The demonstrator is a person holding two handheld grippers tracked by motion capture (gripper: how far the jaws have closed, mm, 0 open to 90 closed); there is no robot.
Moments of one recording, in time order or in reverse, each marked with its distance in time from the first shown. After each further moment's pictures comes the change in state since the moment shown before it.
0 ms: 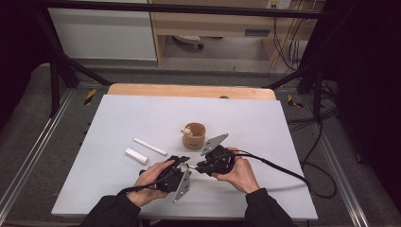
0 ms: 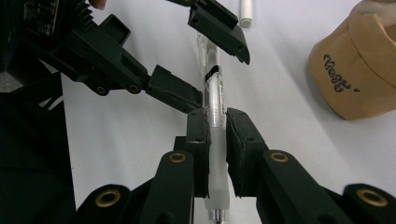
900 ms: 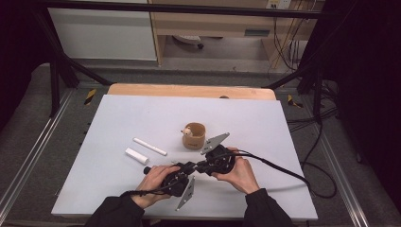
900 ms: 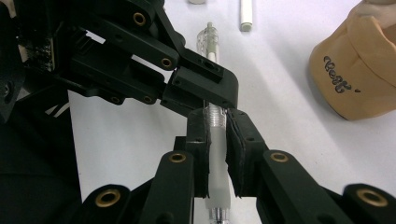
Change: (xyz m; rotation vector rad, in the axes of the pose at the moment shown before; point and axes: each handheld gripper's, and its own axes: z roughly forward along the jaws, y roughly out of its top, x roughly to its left) left arm -0.008 0.010 0.002 -0.060 0.052 0.153; right arm 0.000 0.001 -0.002 -0.014 0.009 0.026
